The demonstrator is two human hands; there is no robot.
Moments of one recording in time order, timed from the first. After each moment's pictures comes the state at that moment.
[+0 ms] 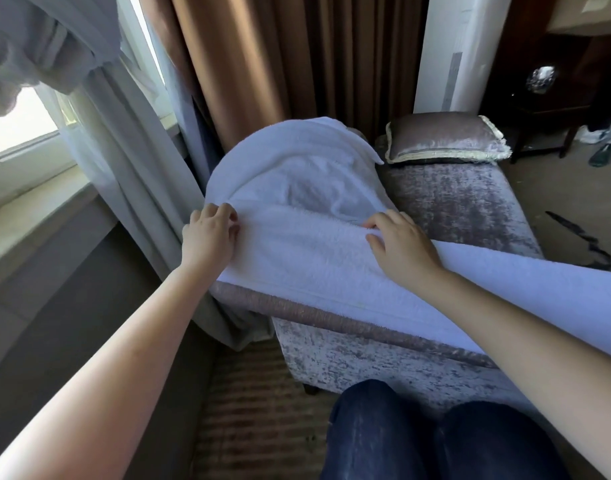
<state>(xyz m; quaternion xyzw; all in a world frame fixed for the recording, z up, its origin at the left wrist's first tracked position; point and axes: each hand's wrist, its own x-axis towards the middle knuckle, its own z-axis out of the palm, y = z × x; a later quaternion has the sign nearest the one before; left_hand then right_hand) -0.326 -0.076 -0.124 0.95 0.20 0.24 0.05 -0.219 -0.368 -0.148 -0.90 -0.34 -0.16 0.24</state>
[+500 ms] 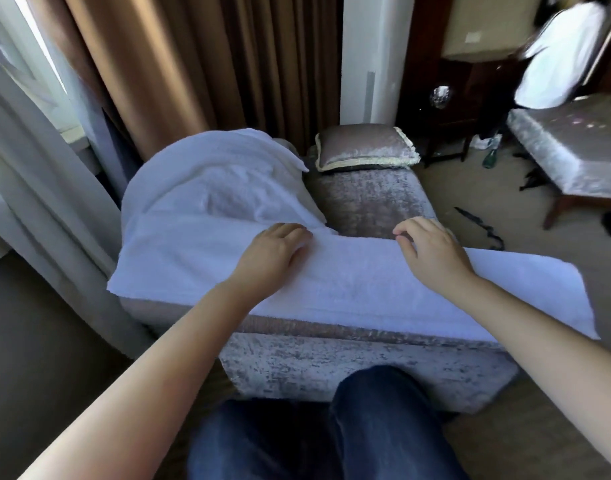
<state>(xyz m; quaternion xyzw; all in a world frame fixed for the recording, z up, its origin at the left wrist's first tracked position) -0.280 -0.238 -0.141 0.95 -0.21 0.21 0.07 -0.210 -0.528 -0.159 -0.93 -0.24 -0.20 0.19</state>
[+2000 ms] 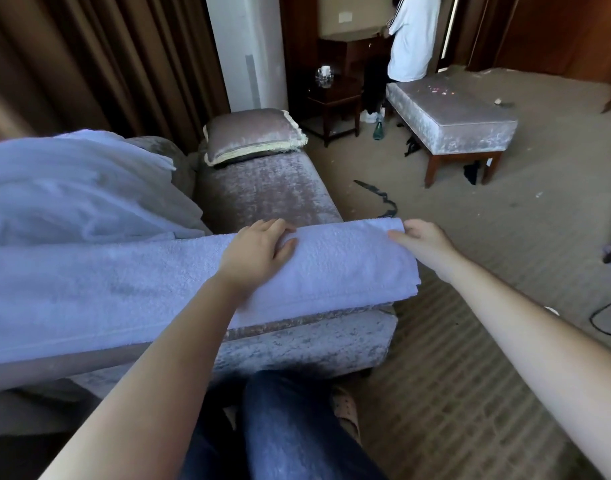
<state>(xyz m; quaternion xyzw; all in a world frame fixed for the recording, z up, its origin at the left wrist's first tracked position) -0.215 -0.444 -0.176 0.94 -0.27 0.17 0.15 -0.234 -0.747 -0.178 -0.85 0.10 -0.02 0.52</state>
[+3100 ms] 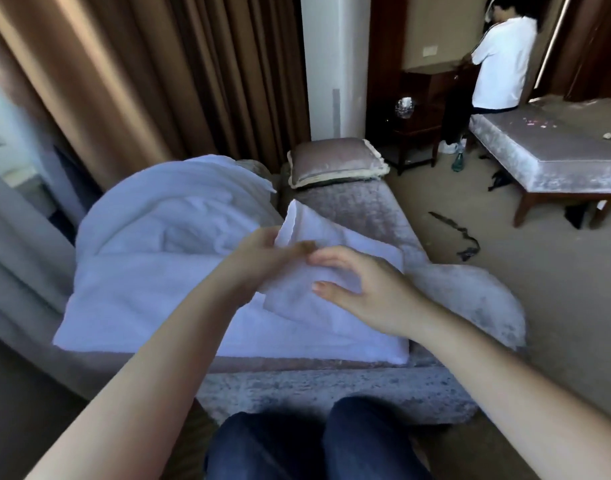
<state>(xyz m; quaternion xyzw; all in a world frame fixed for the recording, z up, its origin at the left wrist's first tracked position) -0.283 -0.322 -0.056 0.86 0.04 -0.03 0.51 -0.289 -0.509 -0.093 -0.84 -0.31 0.00 0.44</state>
